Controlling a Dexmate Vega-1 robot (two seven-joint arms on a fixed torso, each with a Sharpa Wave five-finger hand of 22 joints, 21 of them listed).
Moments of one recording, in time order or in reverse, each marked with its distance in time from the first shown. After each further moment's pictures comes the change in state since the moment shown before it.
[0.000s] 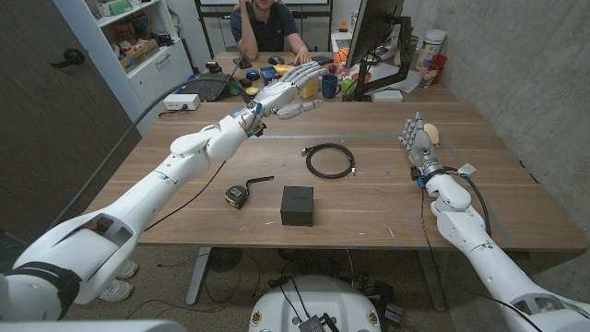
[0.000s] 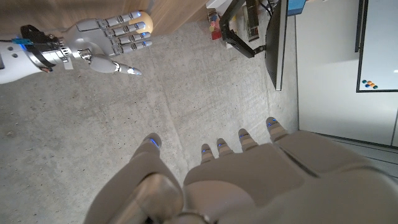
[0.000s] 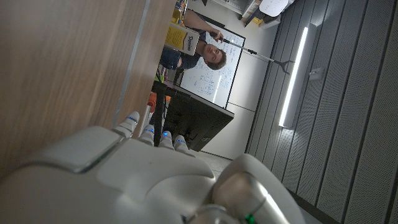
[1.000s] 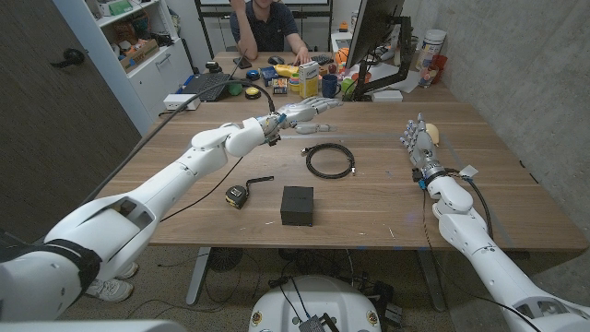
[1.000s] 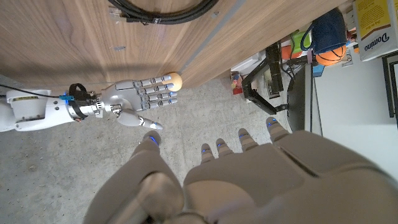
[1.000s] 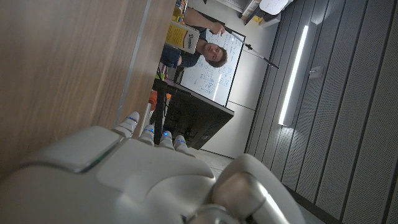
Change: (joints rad) left arm -0.119 -0.075 0.143 0.135 -0.026 0.051 -0.269; left_hand 0.028 0.003 -0.014 -0.022 0.000 0.000 0.000 0.008 0.000 0.000 -0.011 0.004 0.000 0.000 0.000 0.008 -0.002 0.014 0.005 -0.004 0.000; right arm -0.015 -0.004 0.009 -0.007 0.004 0.008 0.000; right_hand 0.000 0.000 -0.008 0.000 0.003 0.000 0.000 0.000 0.000 0.003 -0.005 0.000 0.000 0.000 0.000 0.000 0.000 0.000 0.000 -0.004 0.000
